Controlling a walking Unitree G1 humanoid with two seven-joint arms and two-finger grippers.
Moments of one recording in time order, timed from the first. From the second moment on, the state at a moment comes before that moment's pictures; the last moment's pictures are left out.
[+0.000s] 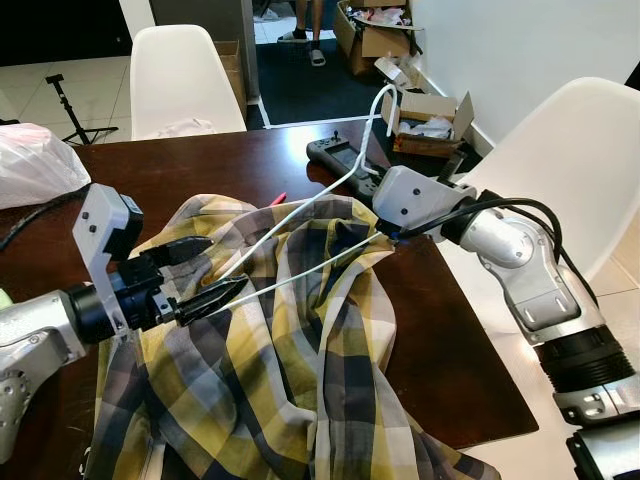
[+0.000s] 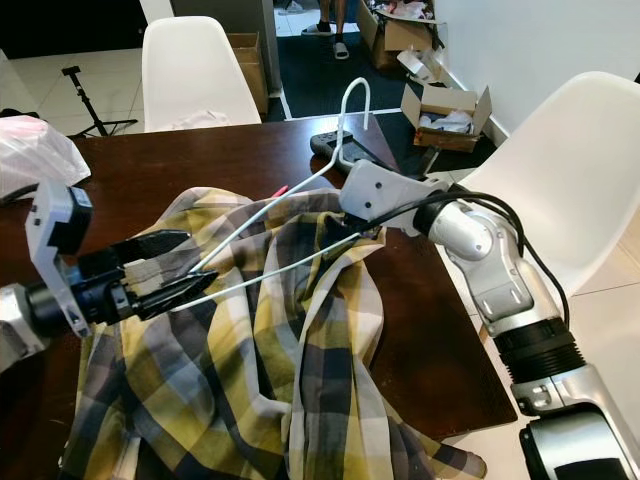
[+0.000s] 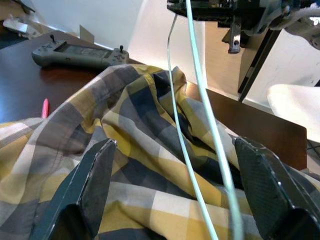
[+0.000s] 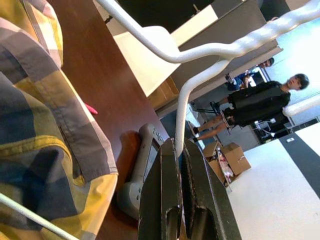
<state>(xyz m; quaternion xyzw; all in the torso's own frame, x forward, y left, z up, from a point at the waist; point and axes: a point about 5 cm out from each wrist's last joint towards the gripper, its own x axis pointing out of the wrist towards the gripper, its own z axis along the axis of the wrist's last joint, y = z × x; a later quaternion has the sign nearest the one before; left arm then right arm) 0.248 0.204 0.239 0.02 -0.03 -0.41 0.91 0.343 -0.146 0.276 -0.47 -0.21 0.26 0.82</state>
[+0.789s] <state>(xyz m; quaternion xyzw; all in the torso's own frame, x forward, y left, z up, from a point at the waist) 0.253 0.208 0.232 0.04 -0.01 -0.39 0.92 0.343 -0.141 0.275 -0.47 -0.21 0.27 0.82</state>
